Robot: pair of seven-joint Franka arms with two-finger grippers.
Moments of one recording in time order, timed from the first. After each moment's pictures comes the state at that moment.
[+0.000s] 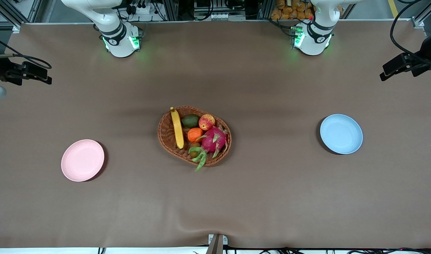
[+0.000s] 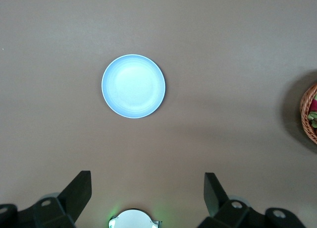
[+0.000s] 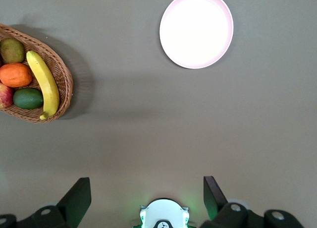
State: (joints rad) left arm 0.09 -0.05 -0.13 -1.52 -0.03 1.42 -0.18; right arm 0.04 0.02 -0.08 -1.50 0.05 1.33 -0.03
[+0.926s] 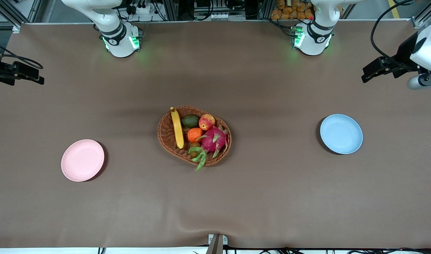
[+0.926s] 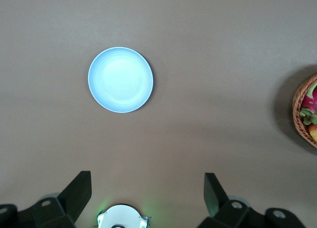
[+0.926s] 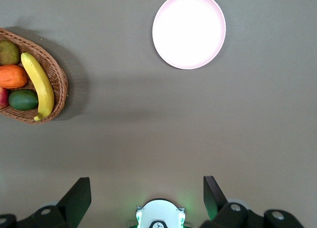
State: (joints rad) left arm 0.09 -0.03 -0.22 -1.53 -0.03 1.42 -0.28; right arm 0.01 0.02 -0.09 -1.50 0.05 1.34 -0.07
